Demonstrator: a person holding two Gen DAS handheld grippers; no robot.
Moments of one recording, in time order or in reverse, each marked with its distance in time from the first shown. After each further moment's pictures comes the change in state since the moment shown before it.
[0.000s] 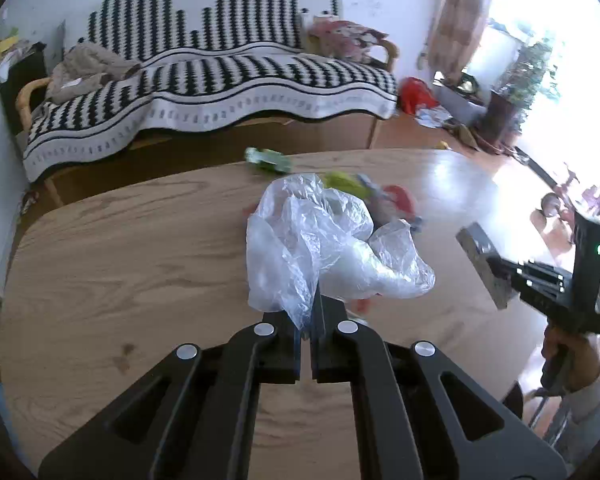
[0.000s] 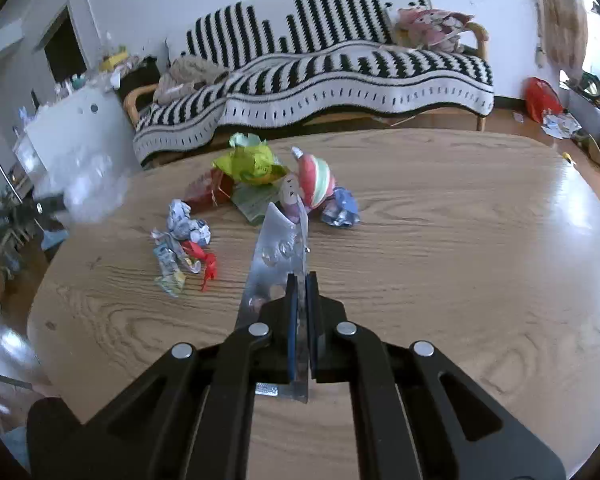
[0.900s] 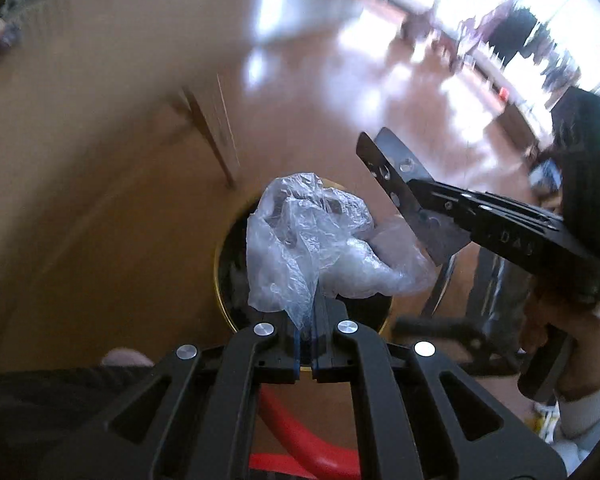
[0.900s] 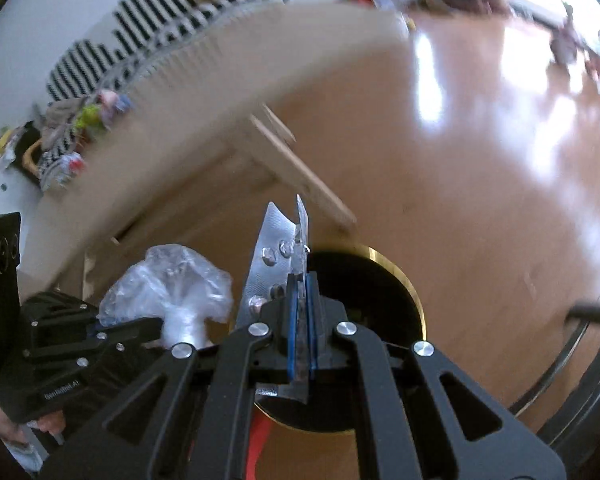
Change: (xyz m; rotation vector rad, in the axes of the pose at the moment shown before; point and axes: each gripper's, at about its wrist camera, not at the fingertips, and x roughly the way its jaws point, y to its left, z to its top) left arm 0.093 -0.375 -0.259 0.356 0.521 -0.399; right arm -0.190 -0.174 -0.331 0.537 0.206 -0.262
